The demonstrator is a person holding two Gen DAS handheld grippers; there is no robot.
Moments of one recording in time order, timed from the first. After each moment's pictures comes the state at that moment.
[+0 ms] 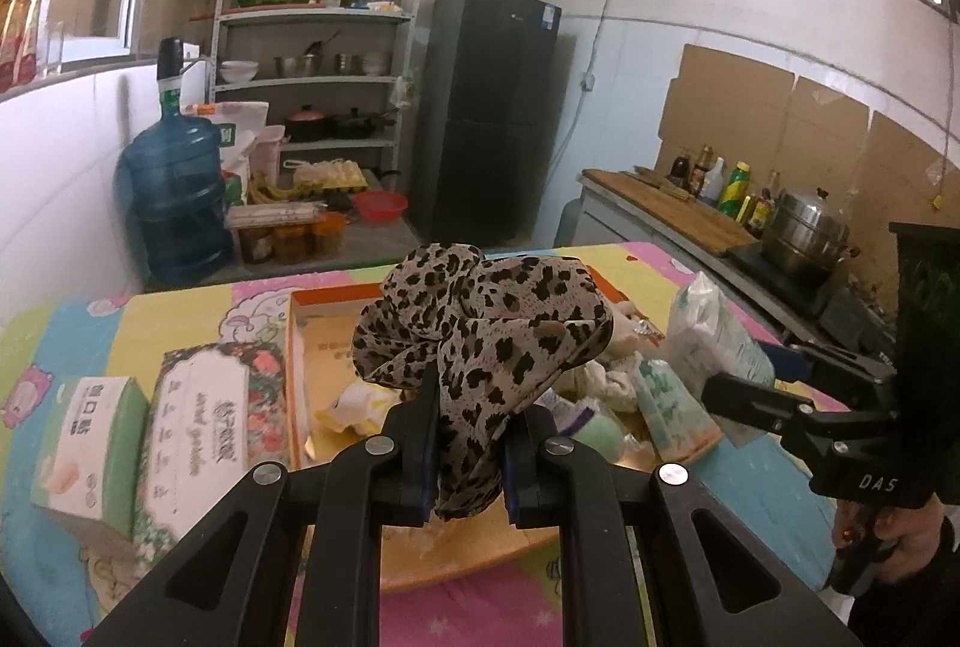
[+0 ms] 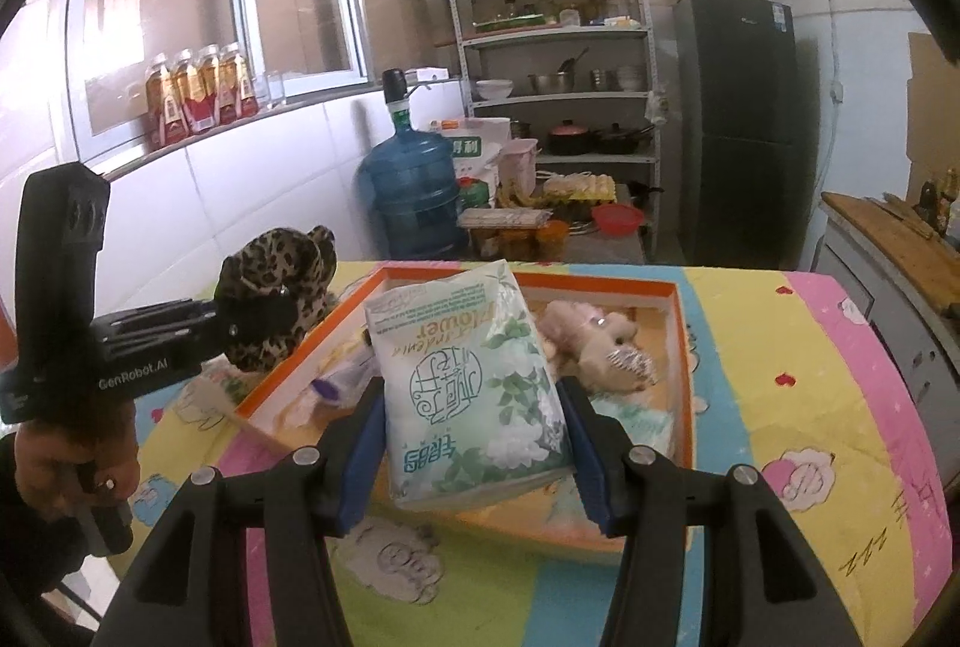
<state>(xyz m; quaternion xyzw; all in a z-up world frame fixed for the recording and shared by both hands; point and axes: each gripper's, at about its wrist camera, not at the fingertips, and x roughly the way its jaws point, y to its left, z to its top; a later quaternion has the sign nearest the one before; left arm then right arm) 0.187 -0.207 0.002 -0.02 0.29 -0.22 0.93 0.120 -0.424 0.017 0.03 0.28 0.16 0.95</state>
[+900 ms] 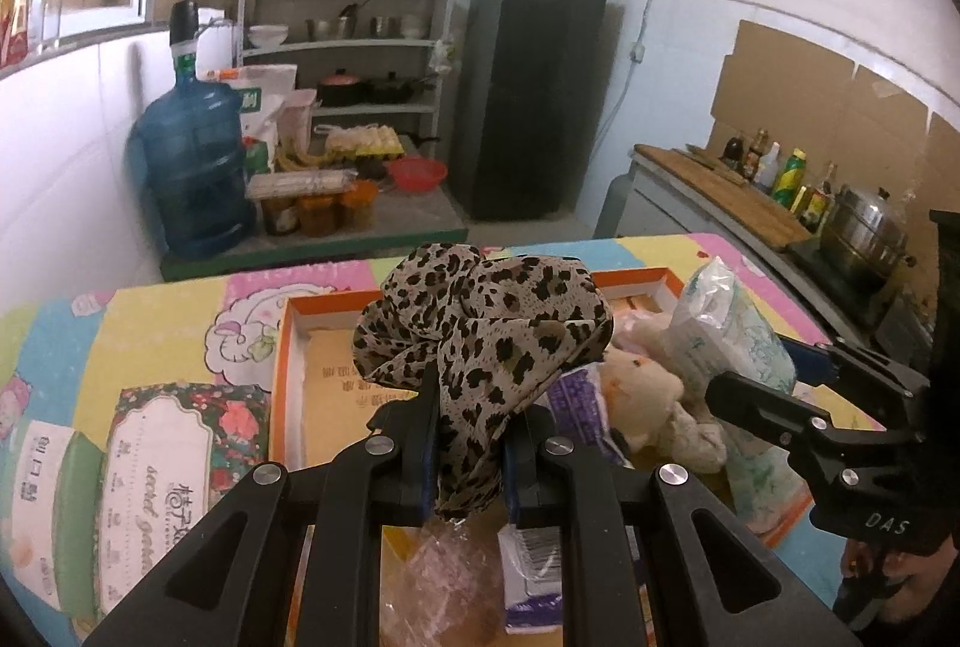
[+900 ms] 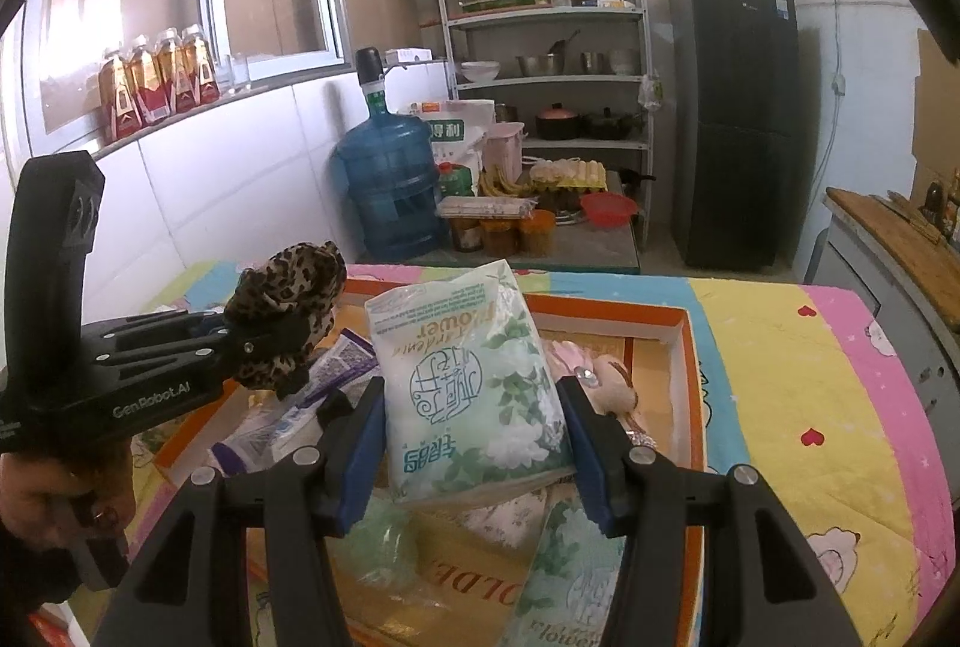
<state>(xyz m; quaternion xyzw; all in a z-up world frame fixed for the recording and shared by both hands) 0.265 -0.239 -0.023 -0.01 0.34 -0.17 0.93 0.199 -0.419 -0.005 0.02 0.30 0.15 0.94</state>
